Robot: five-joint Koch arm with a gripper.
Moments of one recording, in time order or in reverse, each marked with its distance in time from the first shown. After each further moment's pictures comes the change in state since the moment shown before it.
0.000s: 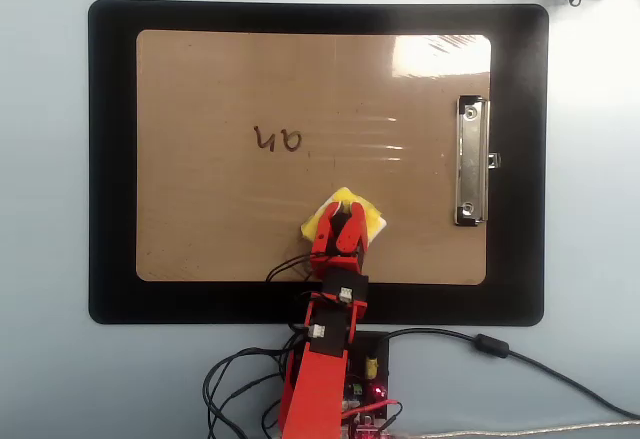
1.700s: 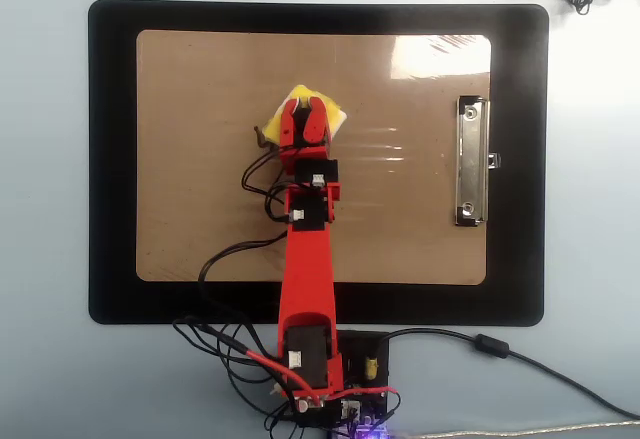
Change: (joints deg) arm -17.1 -40.7 -40.2 -4.1 -10.1
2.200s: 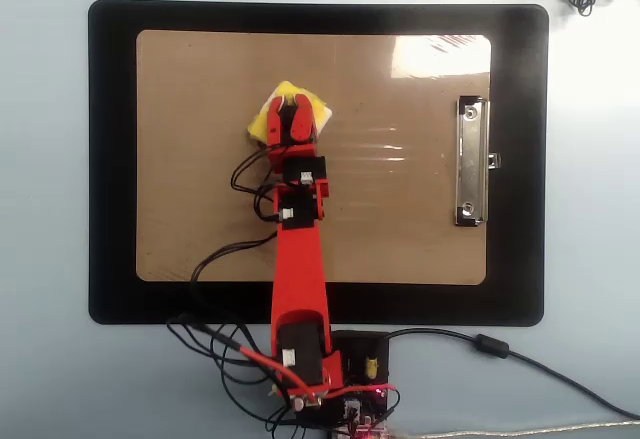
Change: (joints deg) arm -4.0 1.6 1.0 -1.0 -3.0
